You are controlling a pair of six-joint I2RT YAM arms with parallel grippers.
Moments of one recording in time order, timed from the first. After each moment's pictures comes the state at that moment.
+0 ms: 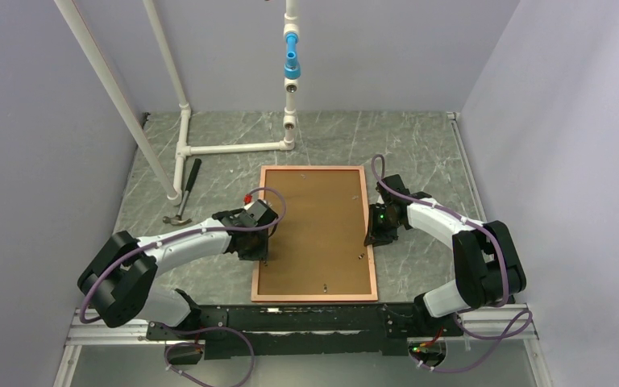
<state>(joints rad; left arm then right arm) -0.77 1.39 0.73 -0.57 -0.15 -0.73 0.32 1.47 0.75 -0.54 -0.18 0.43</state>
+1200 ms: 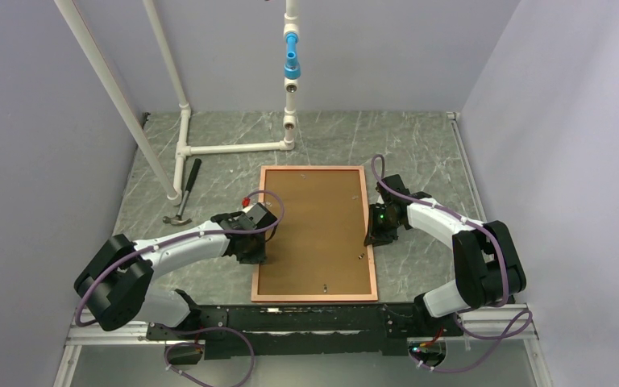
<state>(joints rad) -0.78 1.36 0.71 -0.59 -0.15 -0.77 0.32 1.47 0.75 -0.54 -0.18 0.43</state>
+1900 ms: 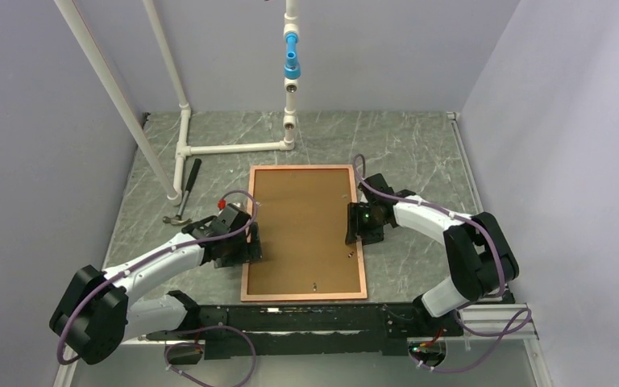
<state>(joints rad) -0.62 1.14 0.57 -0.56 -0.07 -0.75 0.44 1.53 0.80 -0.50 -0.18 0.45</state>
